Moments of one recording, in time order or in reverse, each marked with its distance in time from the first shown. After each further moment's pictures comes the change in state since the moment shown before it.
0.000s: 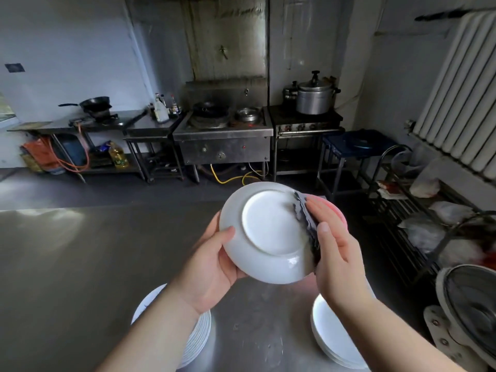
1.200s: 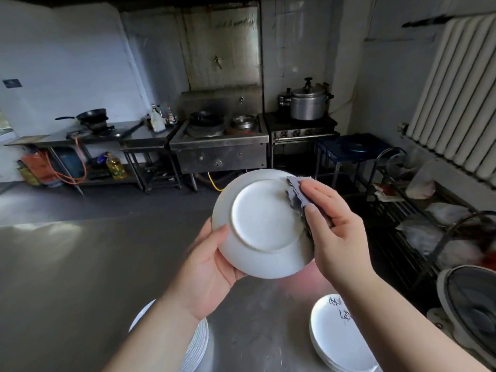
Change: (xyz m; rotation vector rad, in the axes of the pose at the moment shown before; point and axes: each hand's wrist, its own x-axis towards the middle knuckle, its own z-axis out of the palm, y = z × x) left_hand 0.006 0.010 0.018 -0.067 -0.058 0.000; right_hand 0.042 -0.024 -0.012 -0.049 0.048 -0.041
